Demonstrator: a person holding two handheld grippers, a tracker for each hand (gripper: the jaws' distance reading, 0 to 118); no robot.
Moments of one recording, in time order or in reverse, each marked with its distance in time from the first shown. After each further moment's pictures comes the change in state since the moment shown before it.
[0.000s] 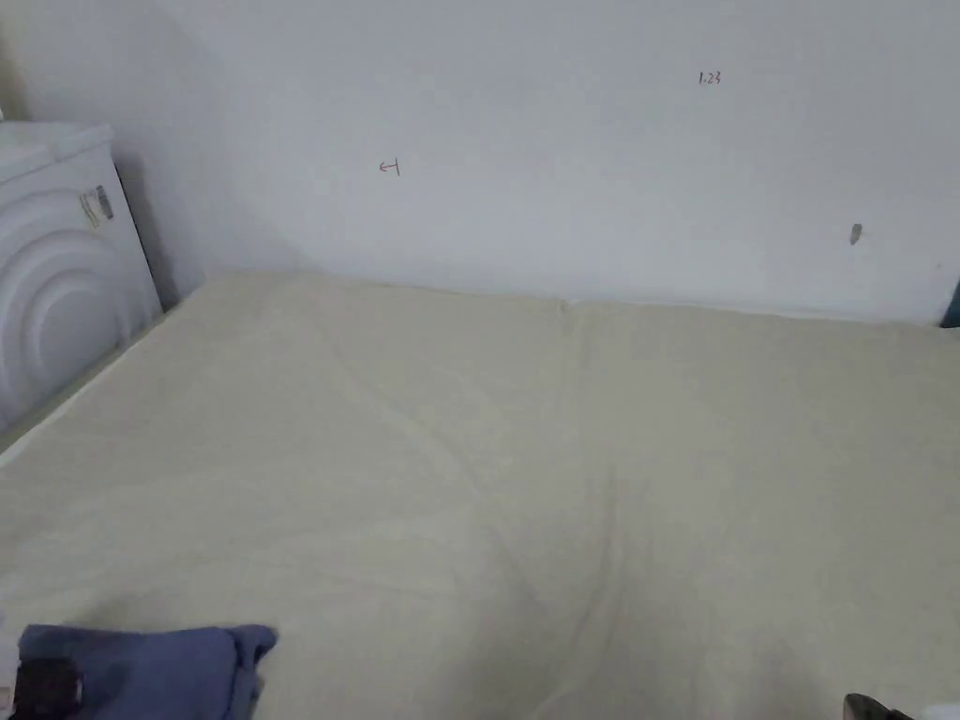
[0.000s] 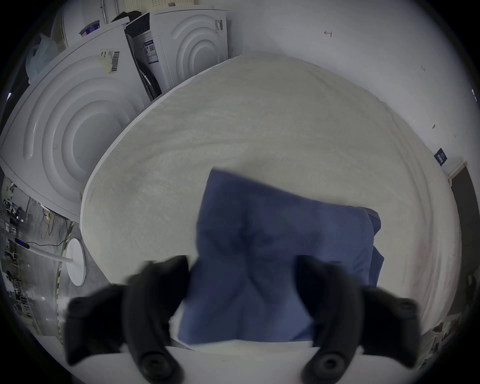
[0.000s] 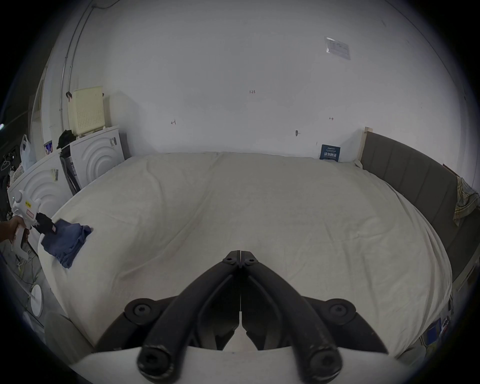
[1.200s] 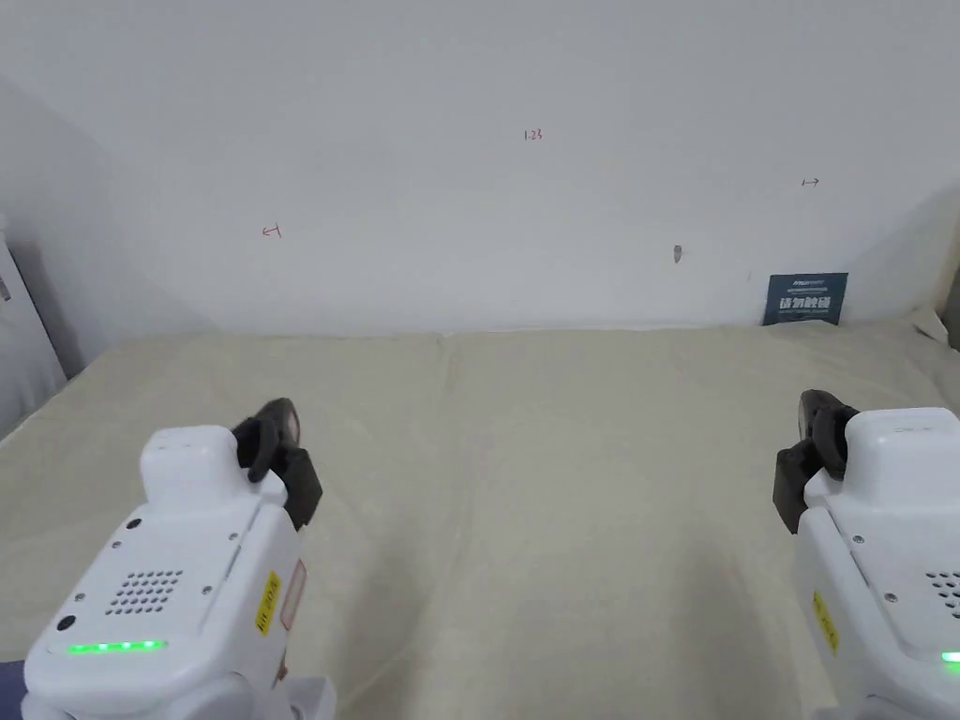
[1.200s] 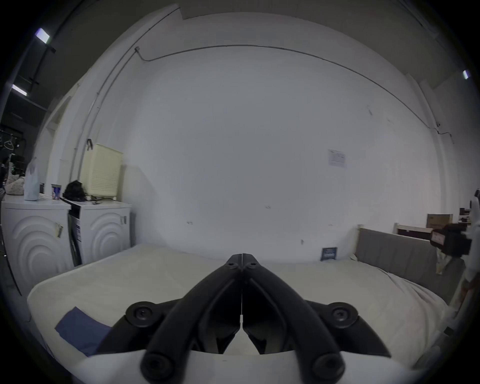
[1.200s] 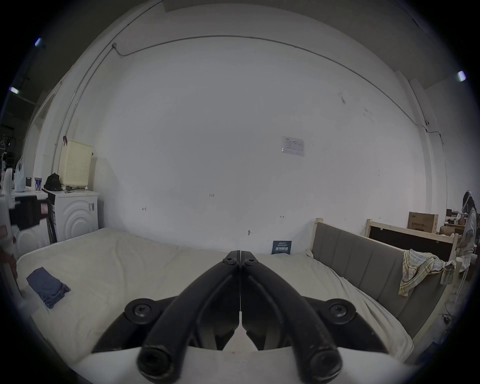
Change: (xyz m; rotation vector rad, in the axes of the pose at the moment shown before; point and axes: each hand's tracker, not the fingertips) left arm 0.332 -0.188 0.276 1.185 -0.463 -0.171; right arm 0.118 0.105 0.151 0.542 -0.177 0.047
